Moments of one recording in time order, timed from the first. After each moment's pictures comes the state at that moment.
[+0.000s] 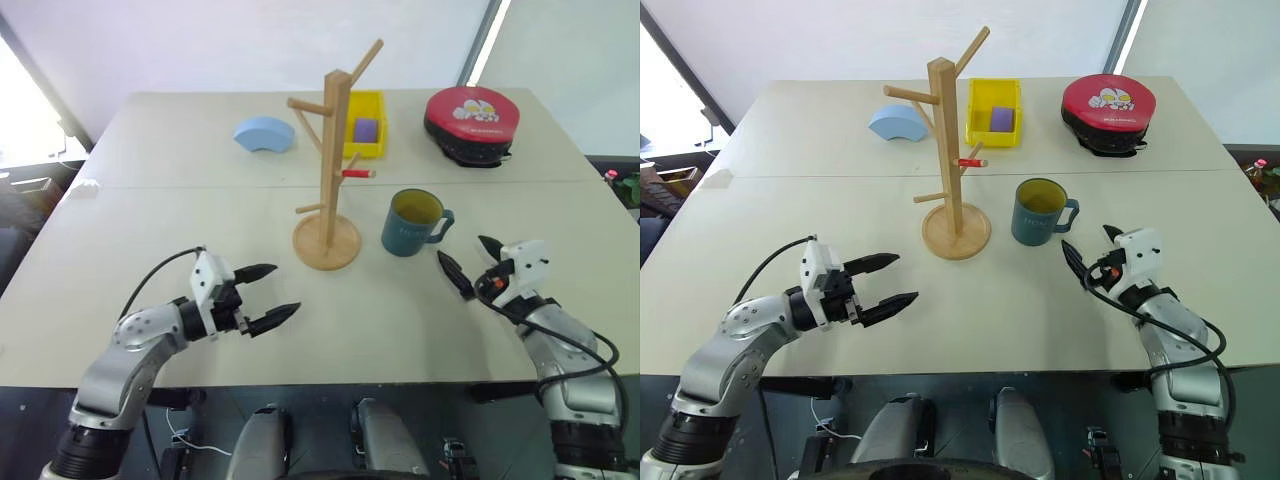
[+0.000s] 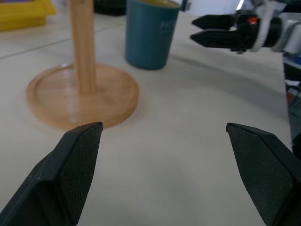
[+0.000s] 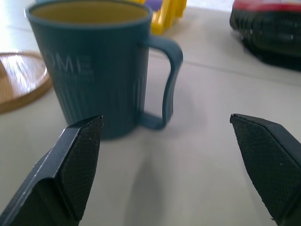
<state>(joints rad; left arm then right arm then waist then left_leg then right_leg) -0.06 0.55 -0.02 -0.38 -0.52 0.38 -0.88 -0.07 -0.45 -0.25 -0.05 0.32 0.14 0.49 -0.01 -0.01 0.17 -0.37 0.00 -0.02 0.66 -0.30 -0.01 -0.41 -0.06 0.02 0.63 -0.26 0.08</state>
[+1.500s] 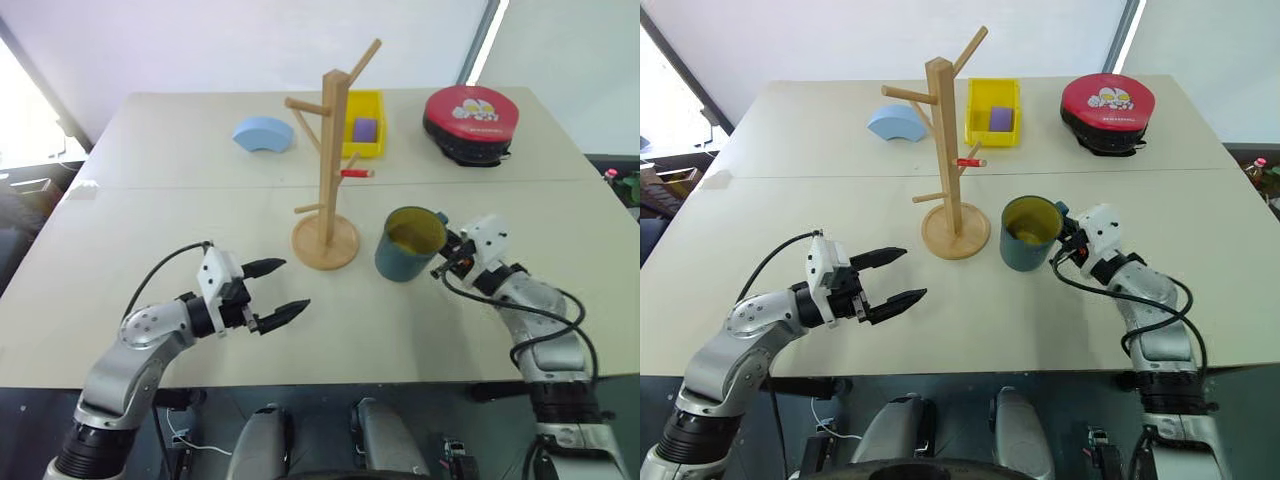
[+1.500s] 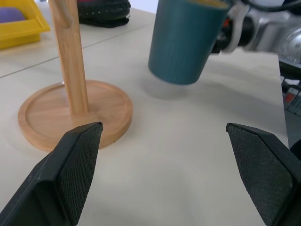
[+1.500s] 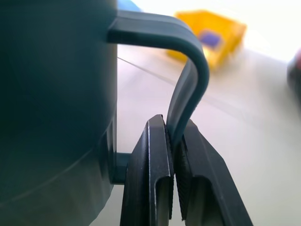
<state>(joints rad) -0.04 0.55 -0.01 -0.39 -0.50 0.37 -0.84 -0.20 -0.58 -0.07 -0.13 0.16 0.07 0.65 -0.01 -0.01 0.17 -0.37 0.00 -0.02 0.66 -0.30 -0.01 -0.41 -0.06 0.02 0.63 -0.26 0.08</state>
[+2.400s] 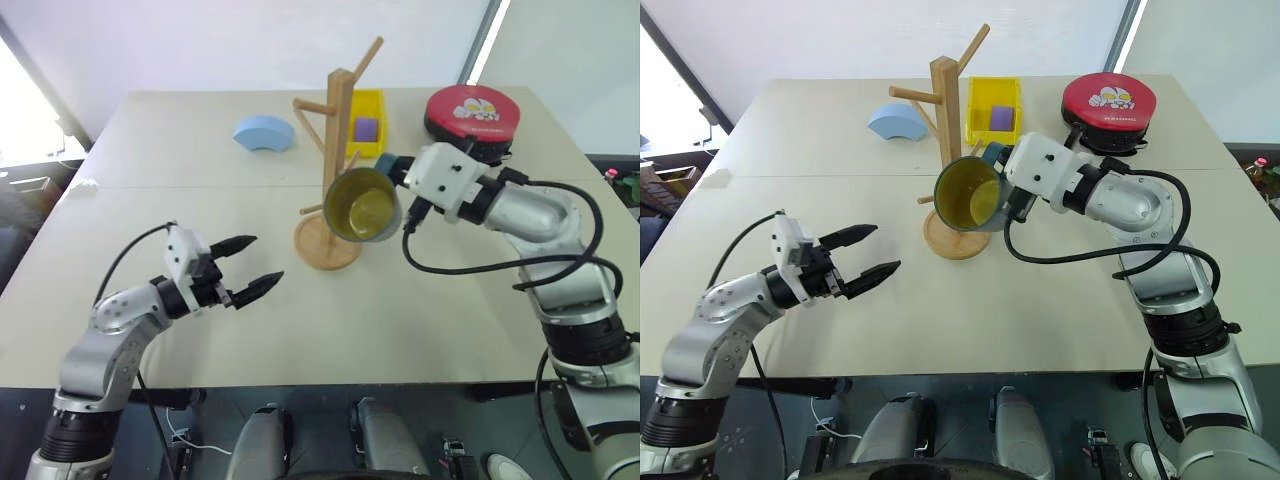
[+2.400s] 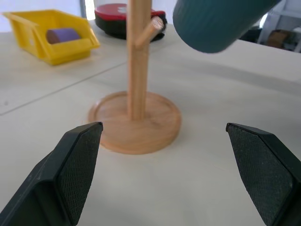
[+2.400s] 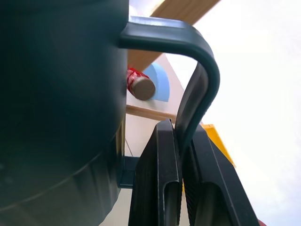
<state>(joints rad) -0.10 0.59 0.14 -0.32 -0.57 0.37 -0.85 -0.63 -0.69 0.12 -0.28 -0.03 0.28 0.72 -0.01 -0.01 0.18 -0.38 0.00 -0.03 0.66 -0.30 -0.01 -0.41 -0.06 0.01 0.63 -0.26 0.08</state>
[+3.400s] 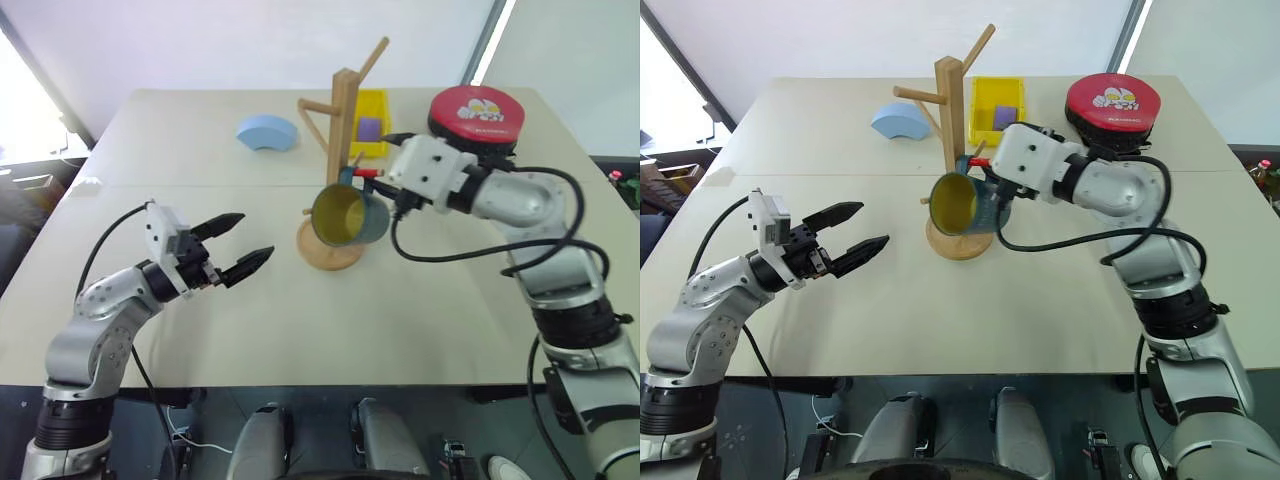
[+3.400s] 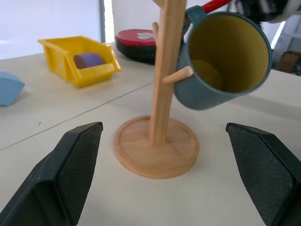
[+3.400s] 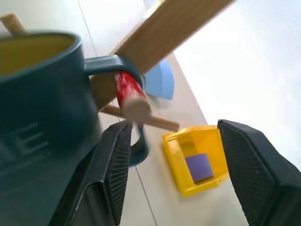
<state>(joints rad) -0.14 0.56 0.20 -0.28 -0.61 0.40 -0.78 -0.62 -0.70 0.07 -0.27 -0.03 0.32 0.76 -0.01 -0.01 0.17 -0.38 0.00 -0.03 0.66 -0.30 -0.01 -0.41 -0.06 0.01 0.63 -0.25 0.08</state>
